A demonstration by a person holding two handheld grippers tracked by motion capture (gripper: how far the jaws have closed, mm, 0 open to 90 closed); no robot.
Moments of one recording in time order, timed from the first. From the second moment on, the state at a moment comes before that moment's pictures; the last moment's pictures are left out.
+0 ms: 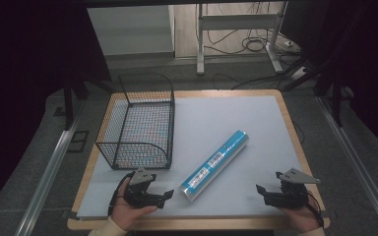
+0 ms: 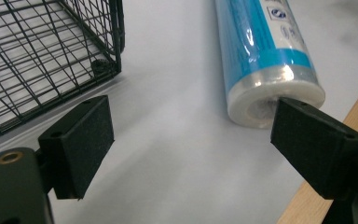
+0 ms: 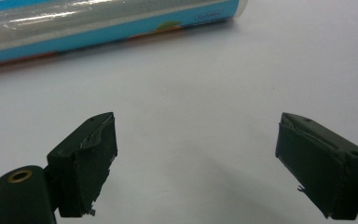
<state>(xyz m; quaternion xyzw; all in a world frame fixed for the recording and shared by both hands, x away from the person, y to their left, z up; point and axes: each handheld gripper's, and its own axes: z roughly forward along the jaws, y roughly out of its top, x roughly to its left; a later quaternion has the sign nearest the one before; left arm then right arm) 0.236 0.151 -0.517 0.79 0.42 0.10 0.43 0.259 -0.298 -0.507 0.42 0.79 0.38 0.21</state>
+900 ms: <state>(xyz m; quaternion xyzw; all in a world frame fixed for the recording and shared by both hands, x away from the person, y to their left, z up) 0.221 0.136 -0.476 0.80 0.39 0.12 0.43 0.252 -0.288 -0.510 0.40 0.81 0.38 0.21</state>
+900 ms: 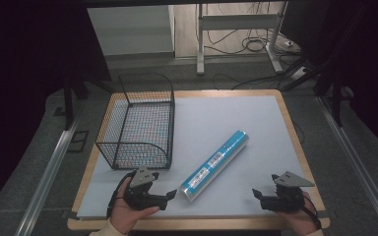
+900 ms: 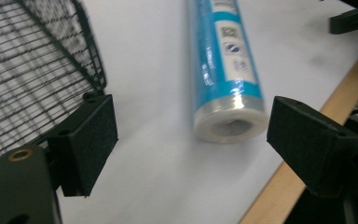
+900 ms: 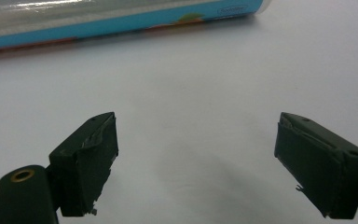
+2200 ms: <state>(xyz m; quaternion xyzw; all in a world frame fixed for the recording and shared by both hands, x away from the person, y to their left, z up) 0.274 0.056 -0.432 0.85 0.36 0.10 0.38 0.255 -0.297 -0.512 0.41 0.79 0.40 0.23</state>
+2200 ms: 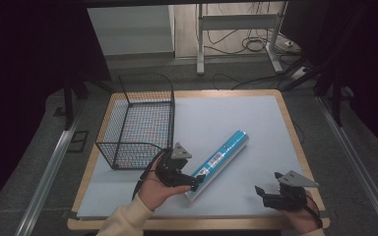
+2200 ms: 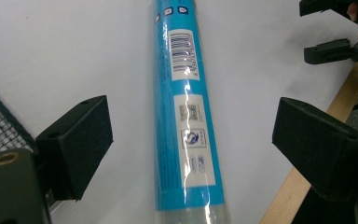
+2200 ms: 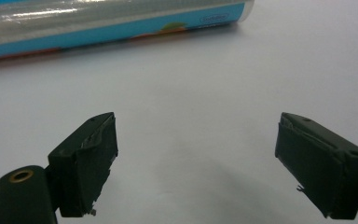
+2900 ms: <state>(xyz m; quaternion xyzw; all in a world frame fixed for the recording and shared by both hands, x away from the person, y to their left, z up) 0.313 0.019 -0.437 0.85 0.35 0.10 0.39 0.255 -0.295 -0.514 0.40 0.79 0.39 0.23</state>
